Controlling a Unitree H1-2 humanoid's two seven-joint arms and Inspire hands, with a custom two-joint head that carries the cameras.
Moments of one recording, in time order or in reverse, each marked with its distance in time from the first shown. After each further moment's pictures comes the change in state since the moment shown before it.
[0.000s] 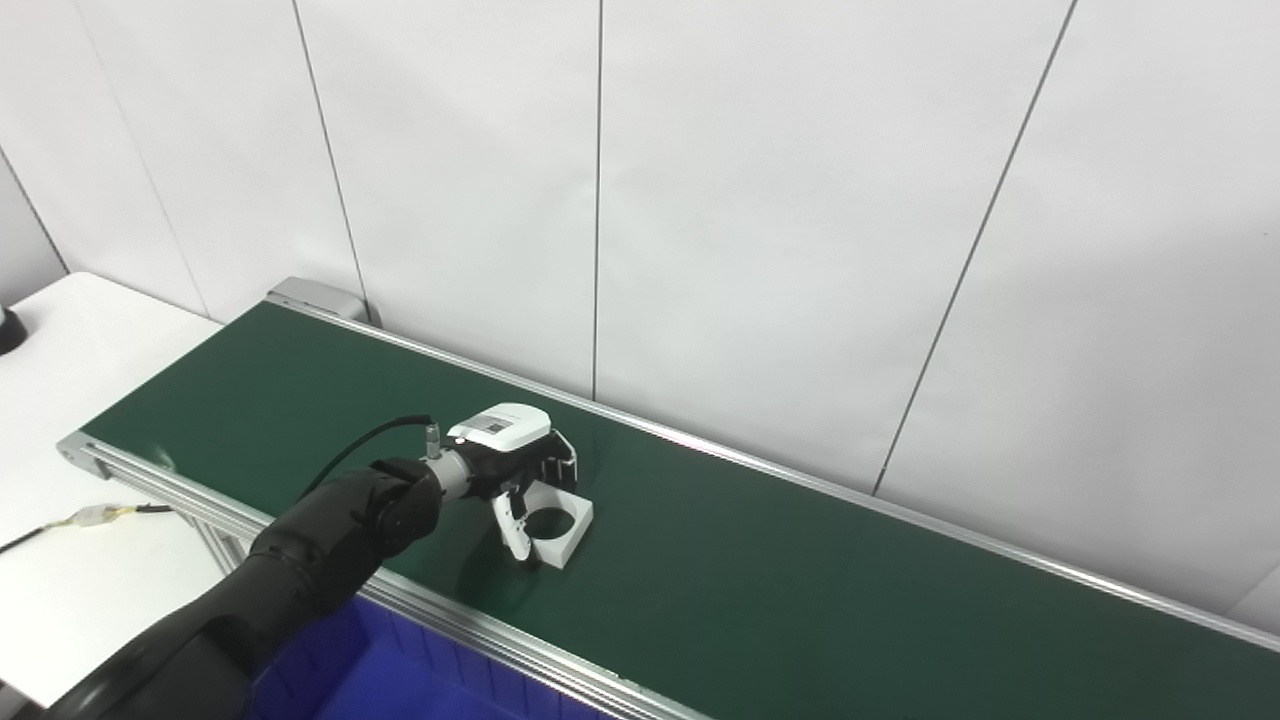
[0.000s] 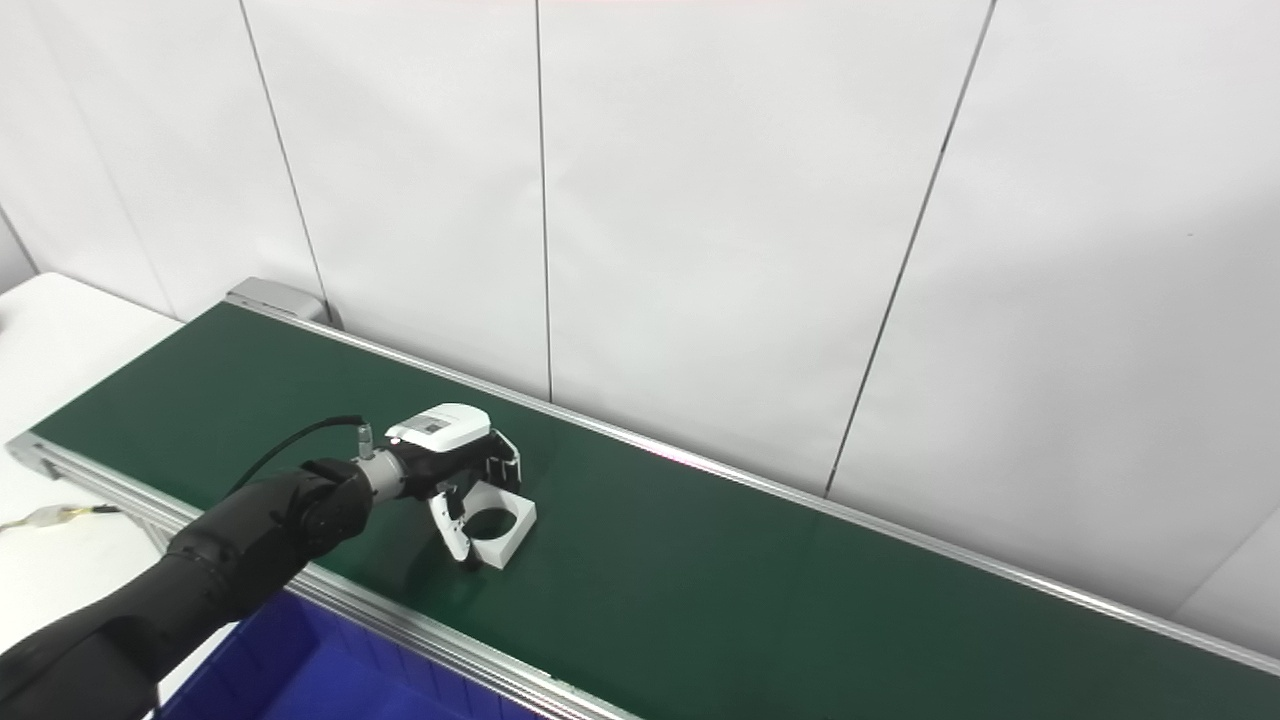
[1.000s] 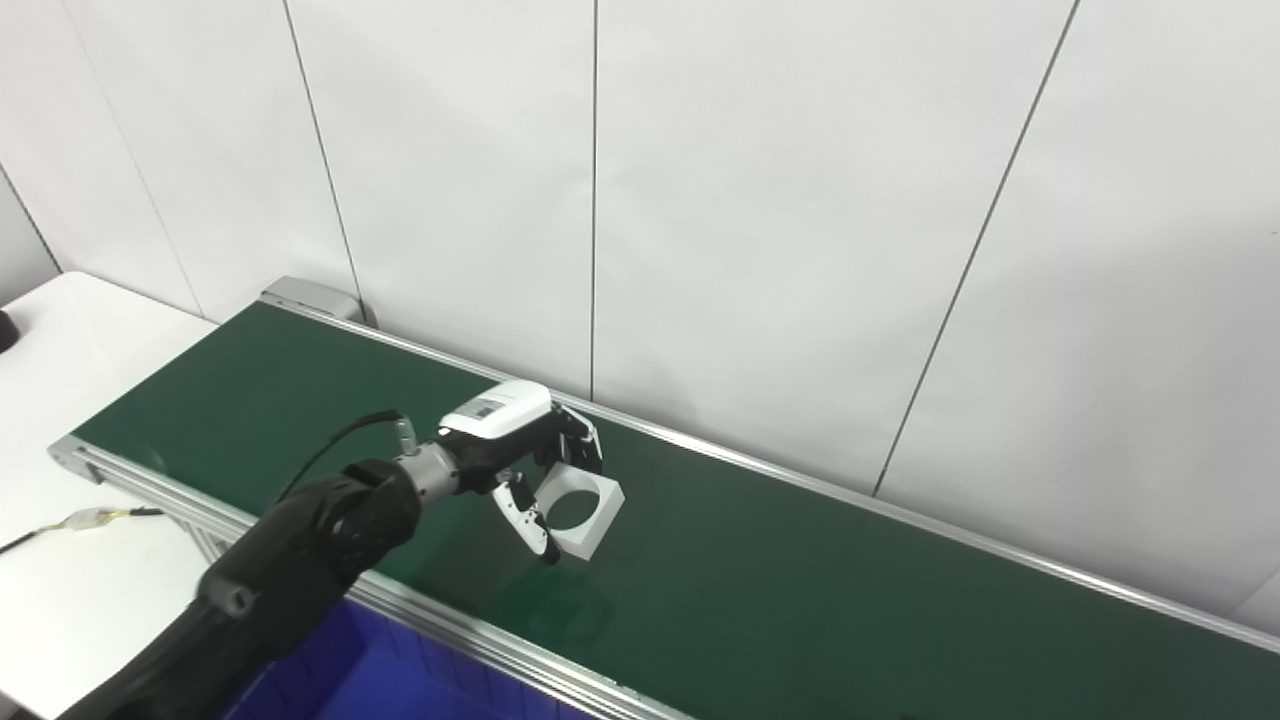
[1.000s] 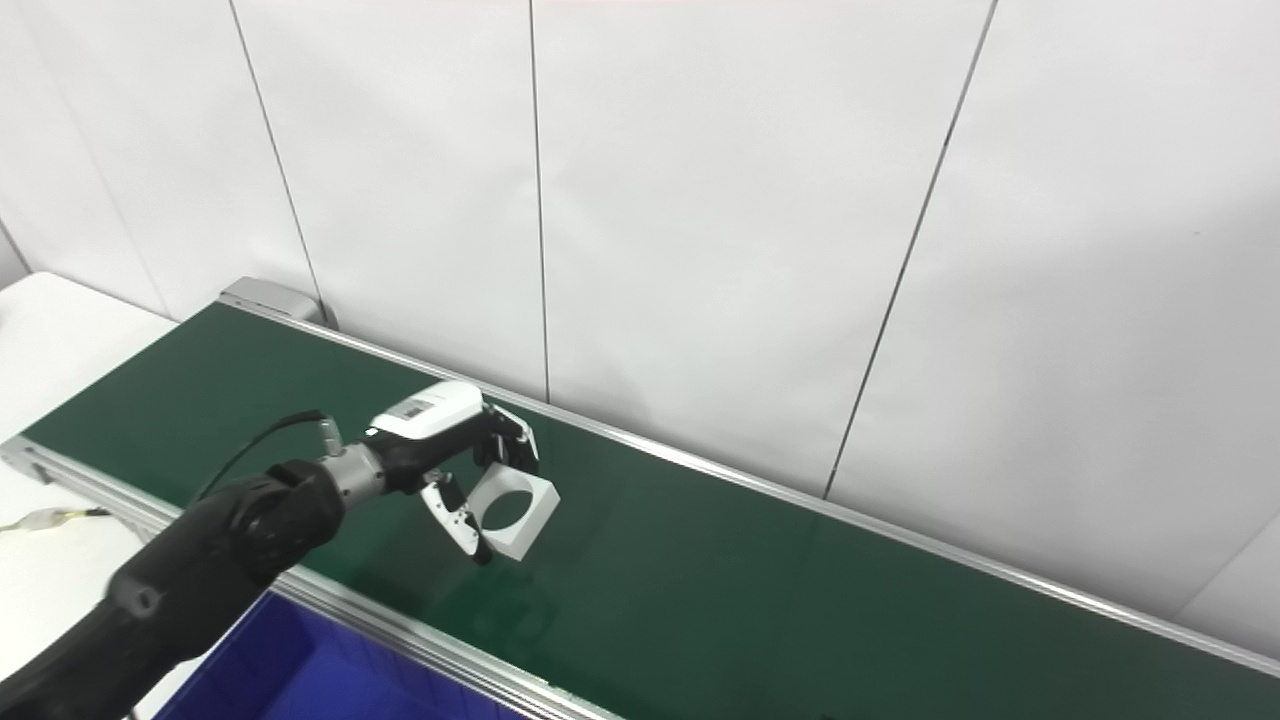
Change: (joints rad) left arm 0.213 0.041 0.191 -0.565 -0.170 0.057 -0.136; right arm 0.000 0.000 0.001 -0.008 -0.001 0.000 0.000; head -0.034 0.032
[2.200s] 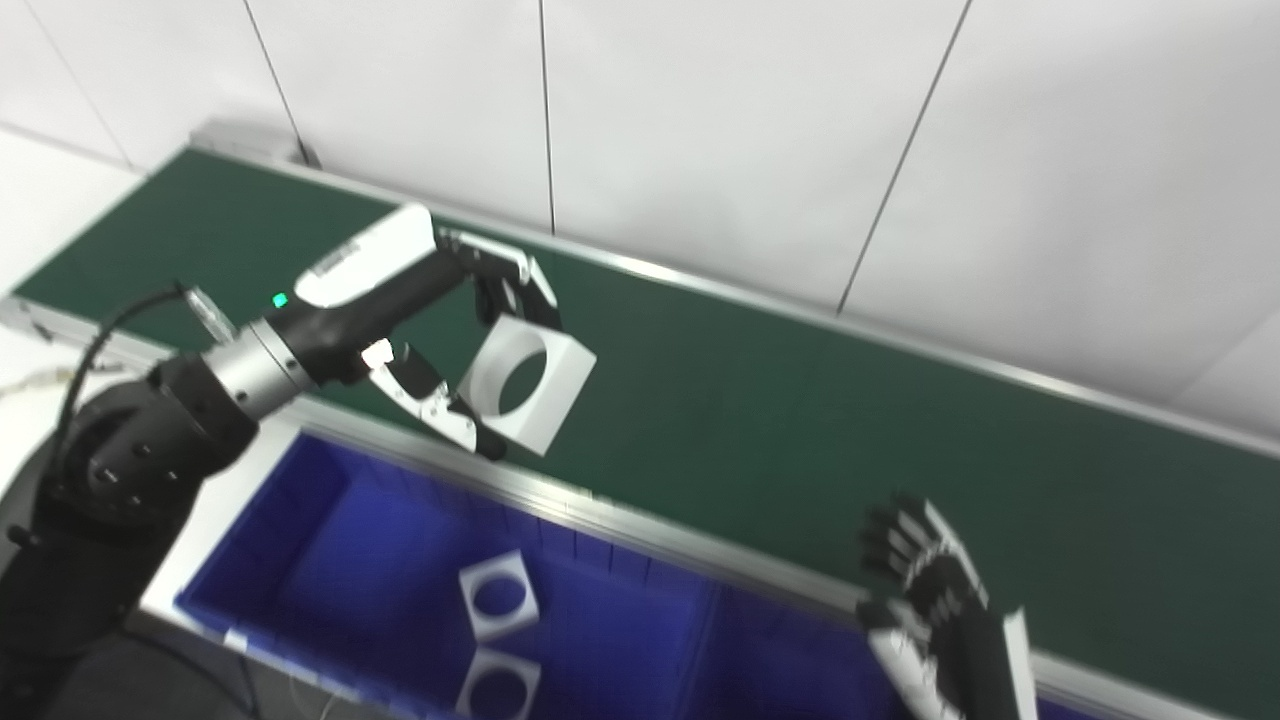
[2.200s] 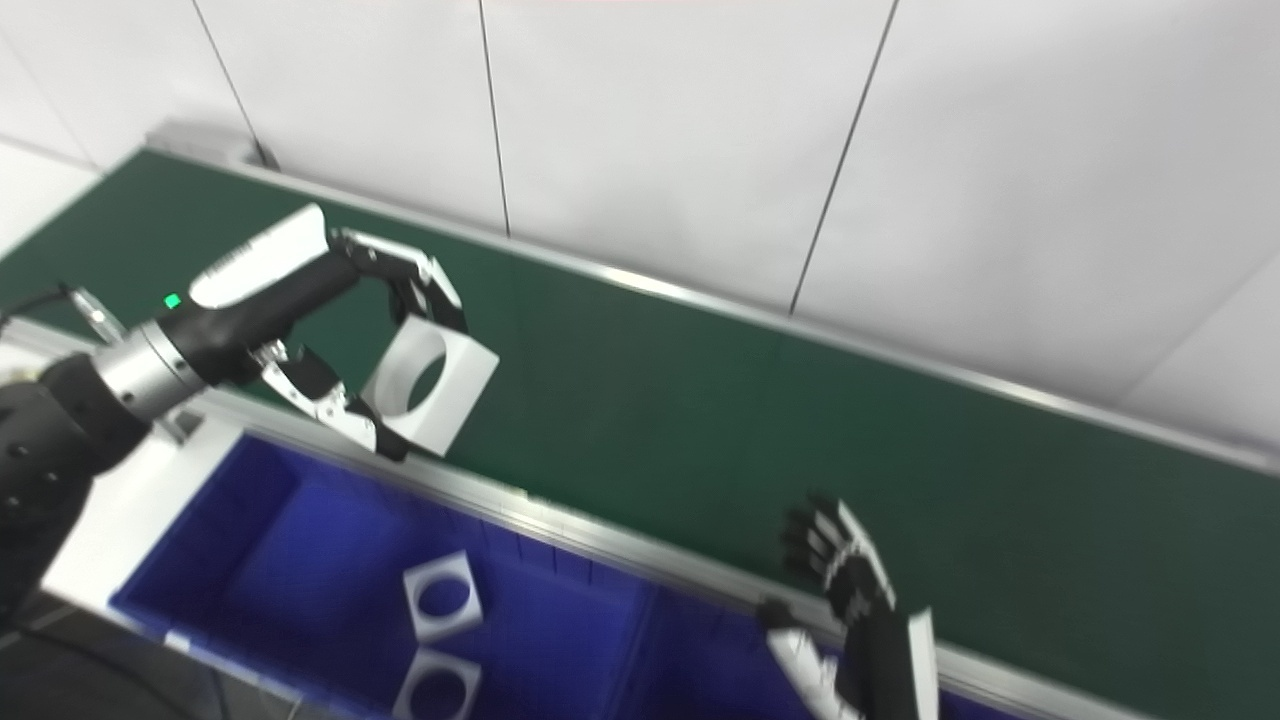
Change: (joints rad) left arm 0.313 0.063 0.252 -0.763 -0.343 0.253 -0.246; right arm 0.052 -0.010 -0.009 -0.263 0.008 0.130 0.020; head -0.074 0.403
